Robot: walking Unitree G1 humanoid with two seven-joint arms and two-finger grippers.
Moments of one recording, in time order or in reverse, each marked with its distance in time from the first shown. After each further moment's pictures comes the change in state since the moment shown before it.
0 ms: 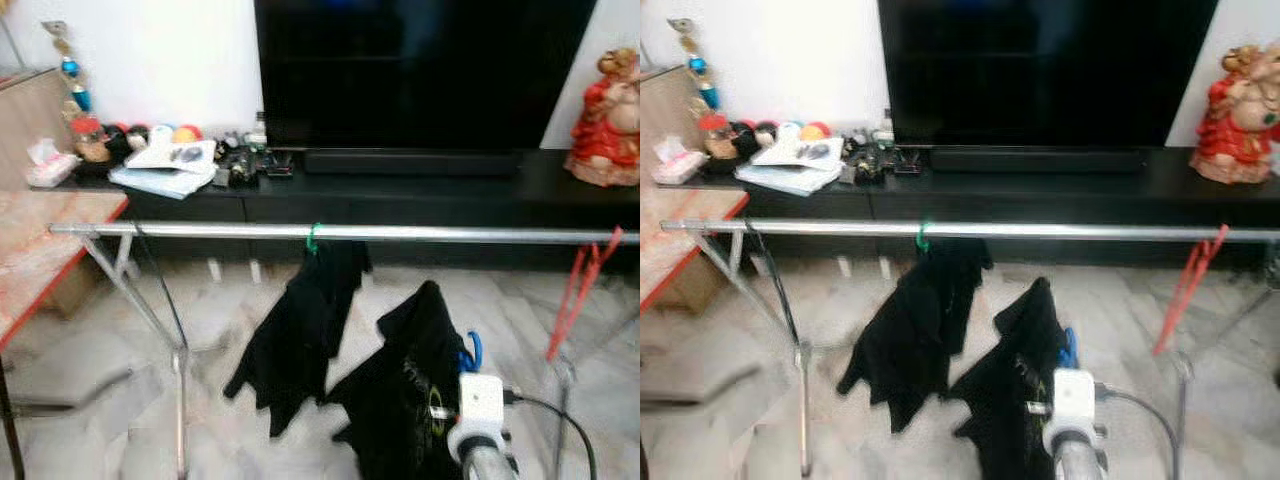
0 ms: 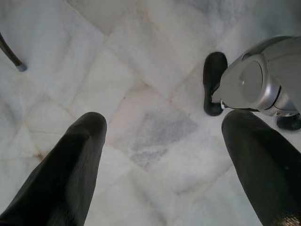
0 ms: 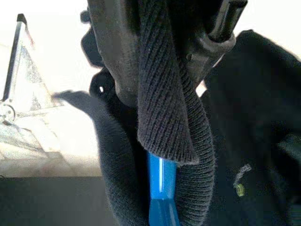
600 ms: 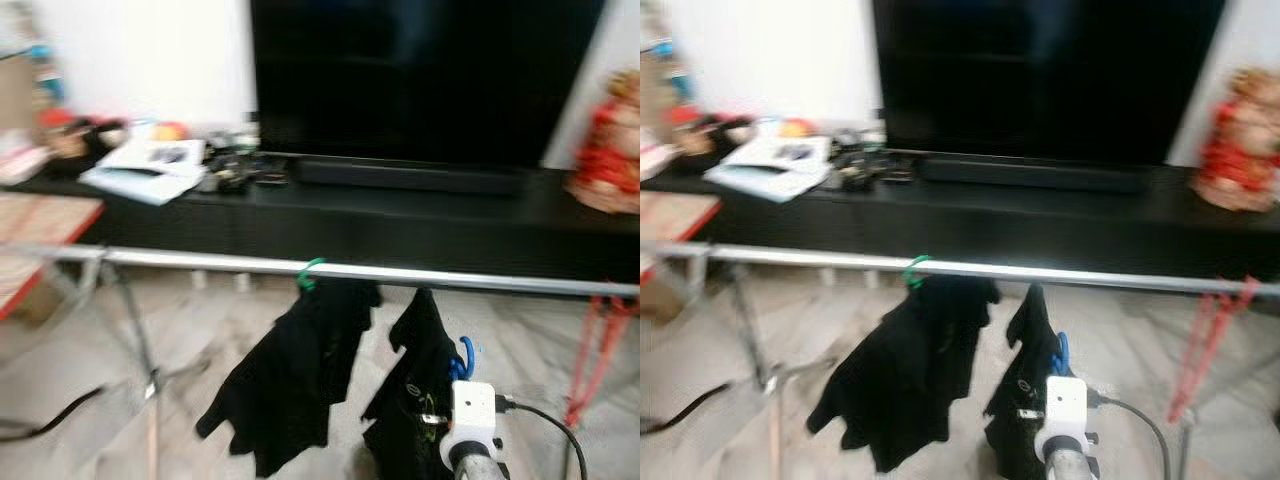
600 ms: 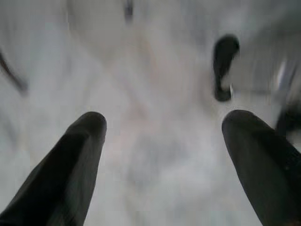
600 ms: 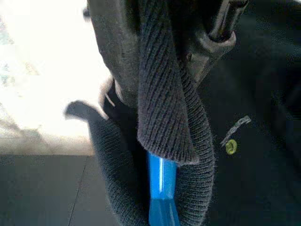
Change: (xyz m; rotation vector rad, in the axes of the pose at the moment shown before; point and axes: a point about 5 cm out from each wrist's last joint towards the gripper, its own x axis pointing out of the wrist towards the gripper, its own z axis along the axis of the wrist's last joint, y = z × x) left arm -0.002 -0.006 -0.011 -0.008 0.036 -0.029; right arm 0.002 -0.003 0.005 -0.011 -0.017 -0.005
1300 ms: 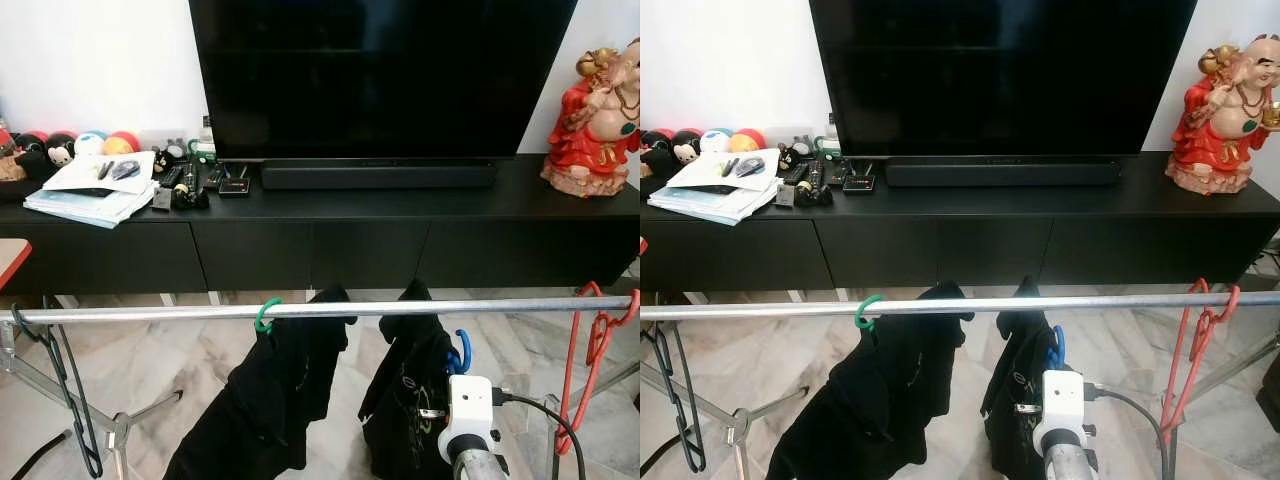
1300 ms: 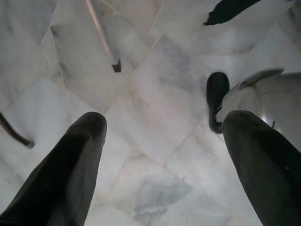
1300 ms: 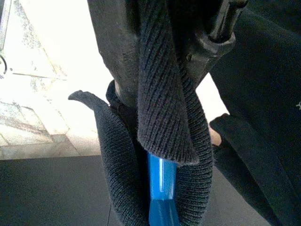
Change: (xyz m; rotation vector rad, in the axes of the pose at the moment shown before) left arm 0.000 0.015 0.023 0.025 -0.068 0.028; right arm -0.002 -0.002 -0.002 -0.002 0.003 -0.001
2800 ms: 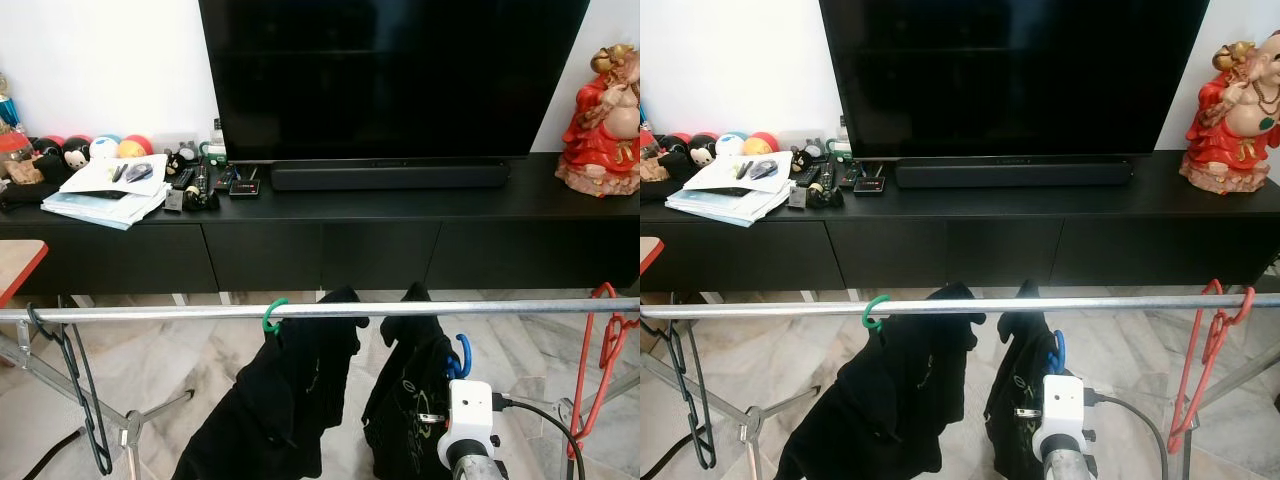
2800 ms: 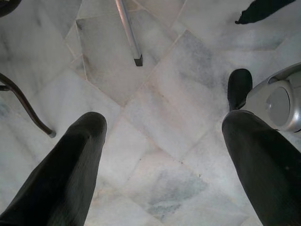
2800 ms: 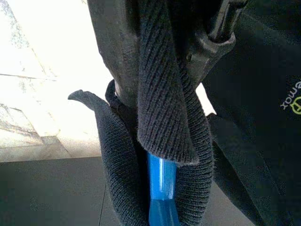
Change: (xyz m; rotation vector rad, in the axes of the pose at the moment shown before) left arm -0.003 0.012 -0.002 0.016 0.009 0.042; right arm -0.004 0.001 -0.005 0.006 0.008 -0.003
